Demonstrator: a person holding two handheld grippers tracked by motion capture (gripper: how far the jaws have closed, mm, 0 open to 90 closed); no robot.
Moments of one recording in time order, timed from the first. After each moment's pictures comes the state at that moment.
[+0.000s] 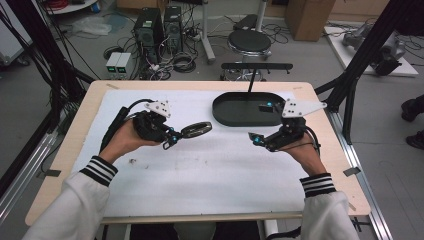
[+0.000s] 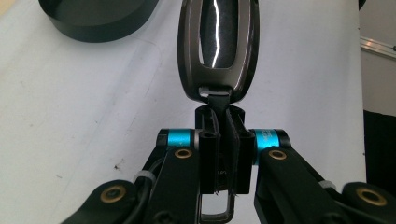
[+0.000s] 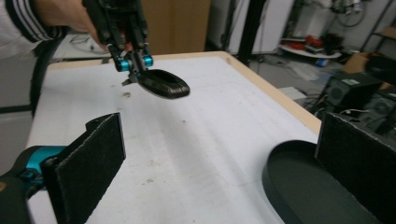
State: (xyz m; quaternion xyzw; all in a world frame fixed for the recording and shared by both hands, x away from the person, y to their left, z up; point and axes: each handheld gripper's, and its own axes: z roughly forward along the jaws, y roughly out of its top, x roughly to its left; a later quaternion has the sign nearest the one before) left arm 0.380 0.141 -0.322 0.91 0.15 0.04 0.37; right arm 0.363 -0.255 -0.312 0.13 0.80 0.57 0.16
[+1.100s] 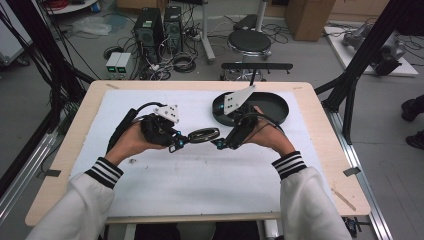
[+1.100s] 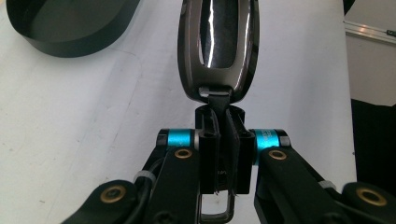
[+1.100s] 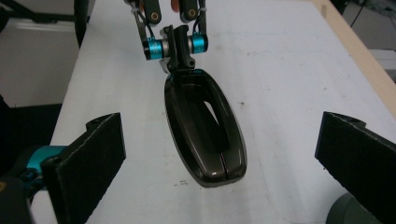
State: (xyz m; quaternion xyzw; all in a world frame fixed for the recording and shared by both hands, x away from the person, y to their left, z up) left arm 0.371 0.121 -0.321 0.92 0.12 0.04 0.37; right arm 0.395 -0.143 -0.304 0.01 0.90 0.43 0.06
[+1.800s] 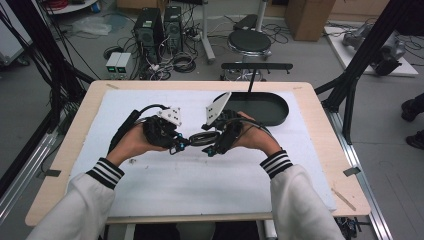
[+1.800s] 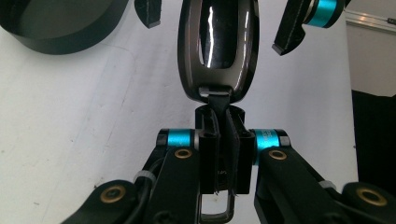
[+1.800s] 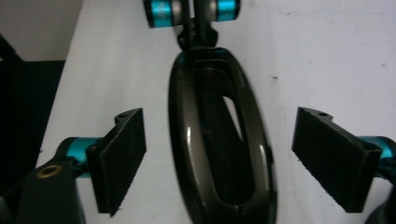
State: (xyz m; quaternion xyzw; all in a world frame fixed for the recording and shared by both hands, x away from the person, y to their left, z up) left arm 0.369 0.115 -0.324 0.93 0.11 0.04 0.35; right arm 0.397 -0.107 -0.326 -0.03 0.94 0.34 0.02
